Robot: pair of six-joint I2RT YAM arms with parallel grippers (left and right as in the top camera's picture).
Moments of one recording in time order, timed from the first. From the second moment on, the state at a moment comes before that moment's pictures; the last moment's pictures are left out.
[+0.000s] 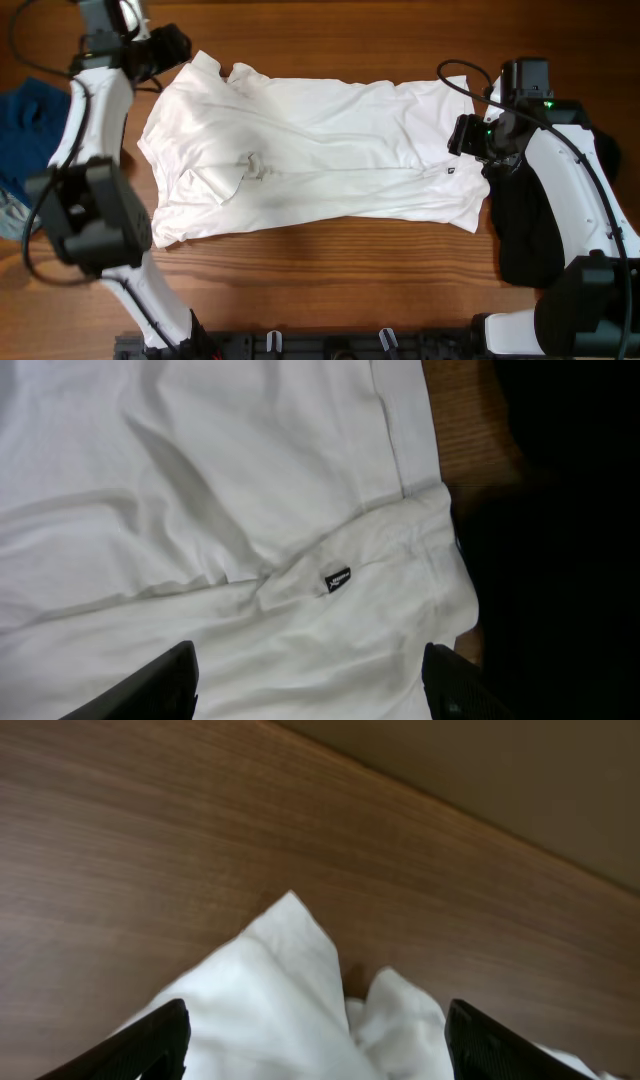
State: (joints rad) left arm 0.16 2.09 1.68 -0.42 0.29 -0.27; right arm -0.03 1.60 1.25 -0.95 -0.09 0.23
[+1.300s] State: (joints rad) left arm 0.24 2.28 1.70 -0.43 0.64 -0.43; right arm -0.04 2.06 1.77 -0.77 -0.10 0.16
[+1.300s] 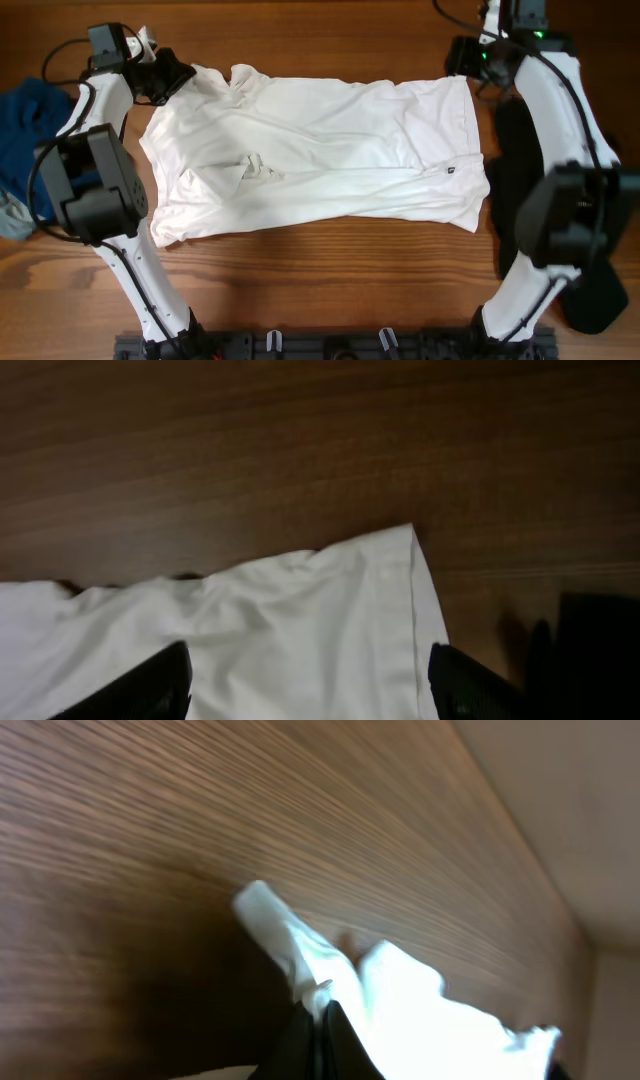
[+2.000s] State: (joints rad) left arm 0.23 2.27 1.70 -0.53 0.68 -0.44; right arm -0.06 2.34 1.79 -0.59 -0.04 0.22
